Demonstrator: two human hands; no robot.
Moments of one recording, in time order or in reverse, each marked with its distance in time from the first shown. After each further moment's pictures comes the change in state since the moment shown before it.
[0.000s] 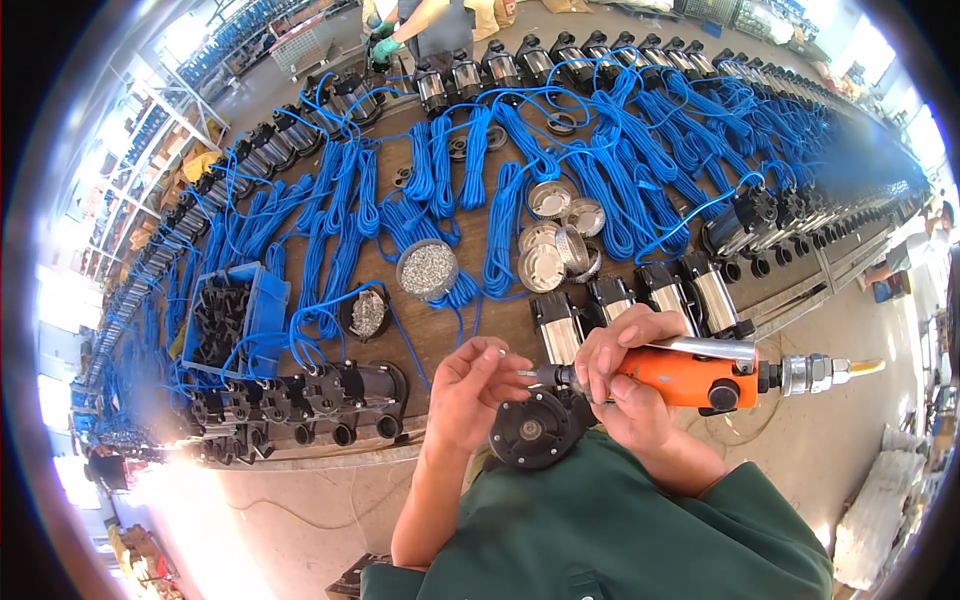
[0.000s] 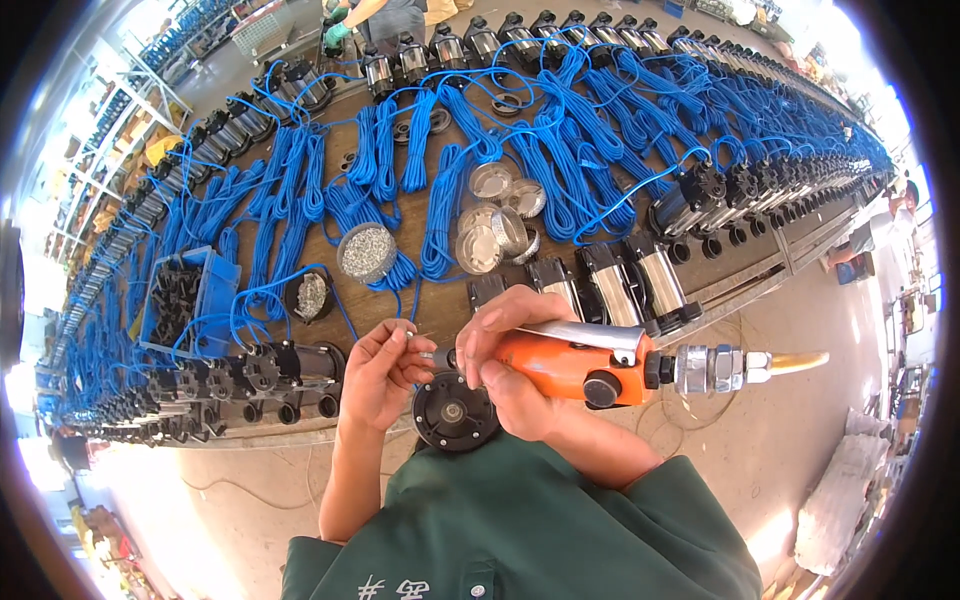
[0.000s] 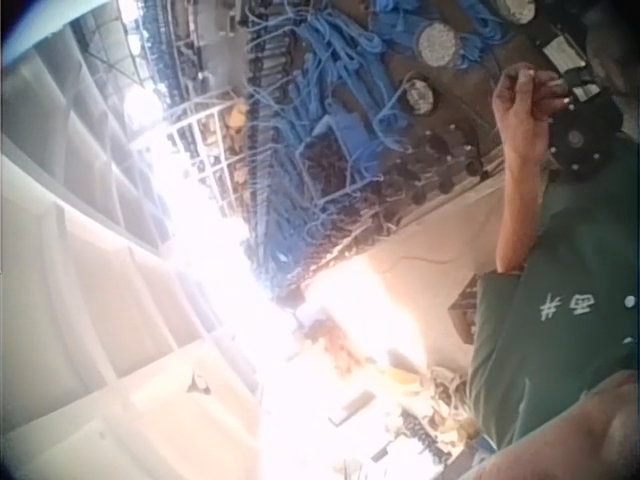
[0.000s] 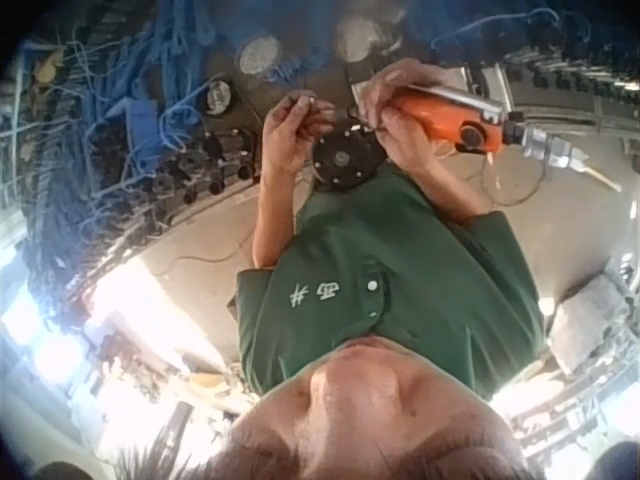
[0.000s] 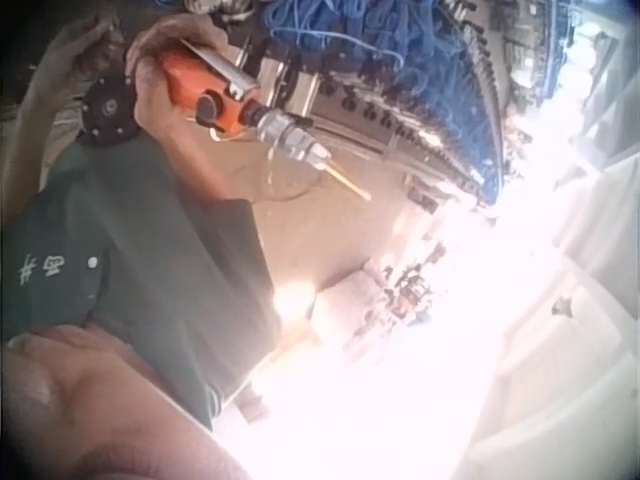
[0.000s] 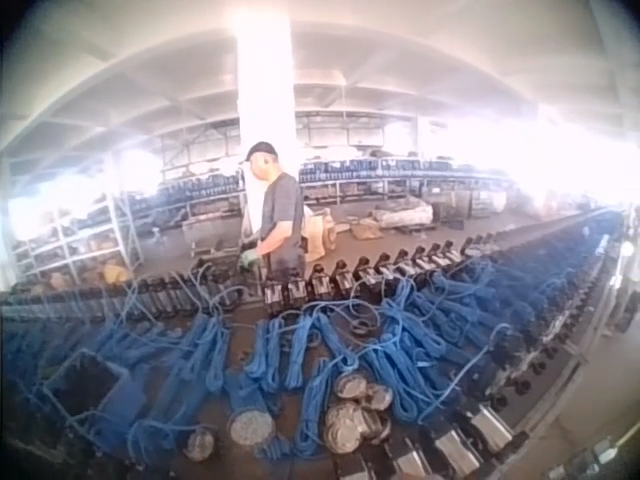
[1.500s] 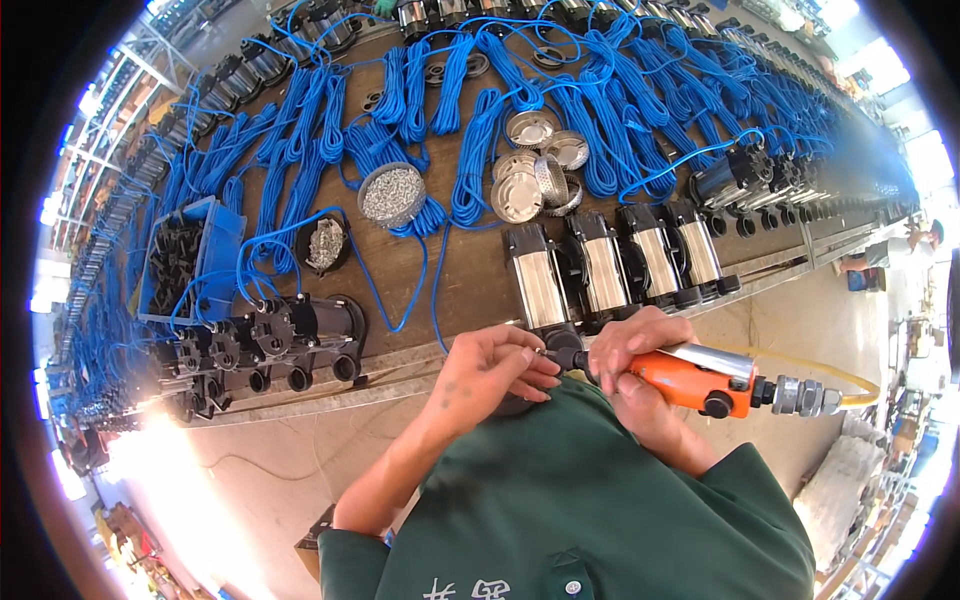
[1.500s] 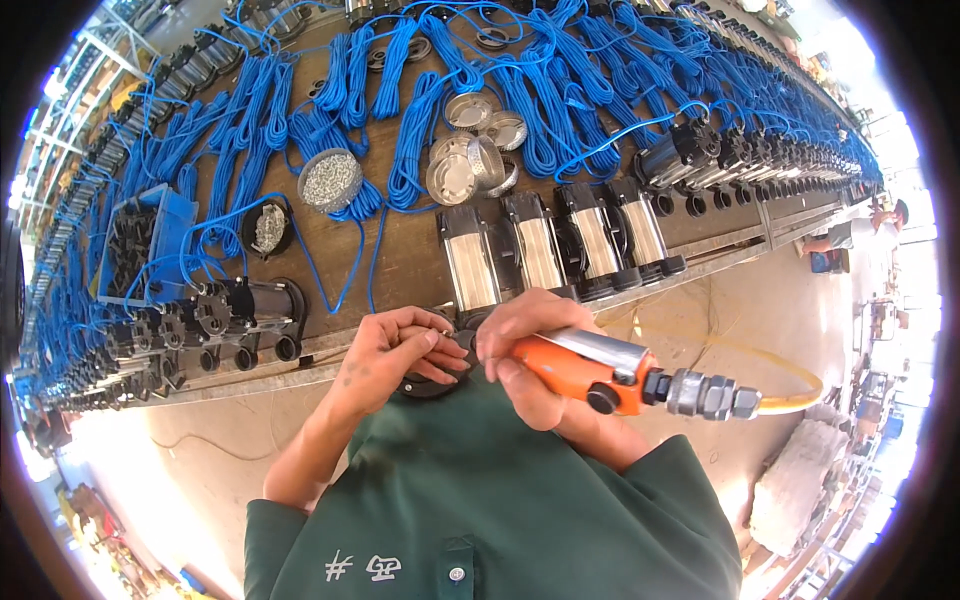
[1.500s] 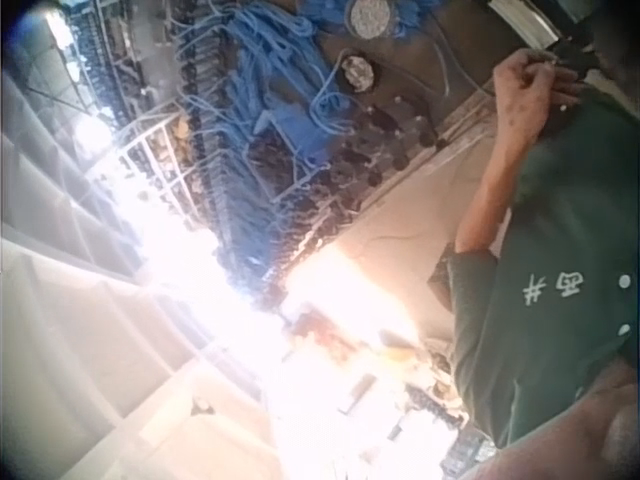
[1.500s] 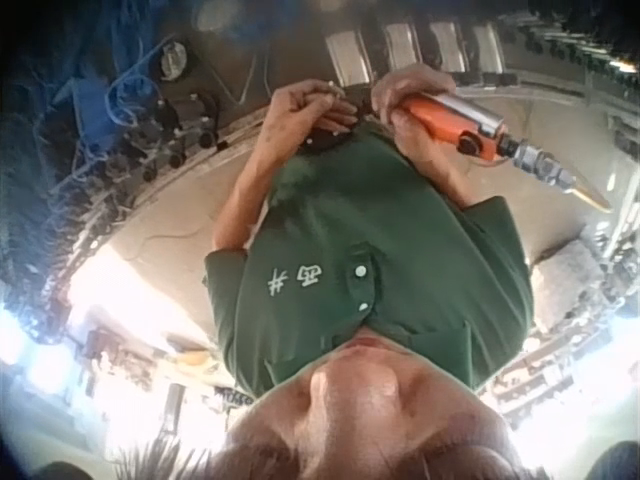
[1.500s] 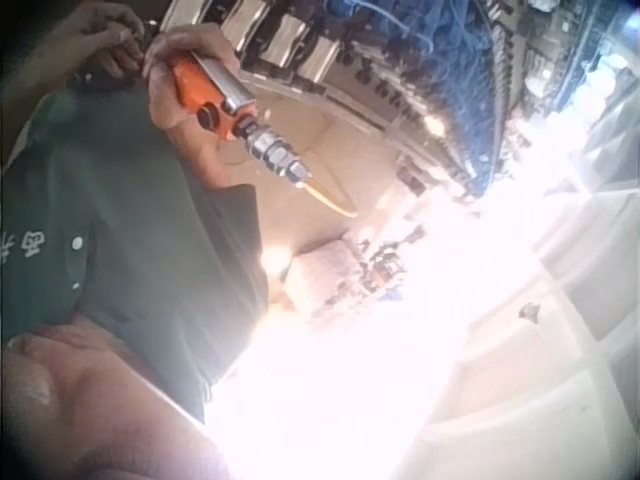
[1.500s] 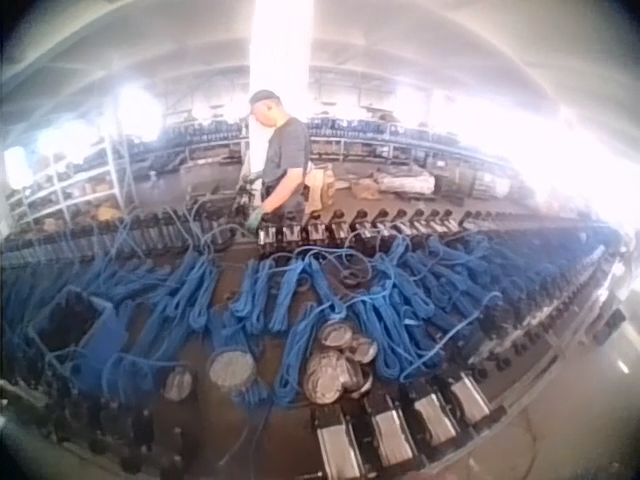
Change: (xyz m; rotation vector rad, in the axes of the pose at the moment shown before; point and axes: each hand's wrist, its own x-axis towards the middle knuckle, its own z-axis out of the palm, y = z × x) left_hand -0.026 -0.034 0.009 0.427 -0.179 -0.300; right_hand -0.067 -0.023 -0.027 -0.137 0.049 0.243
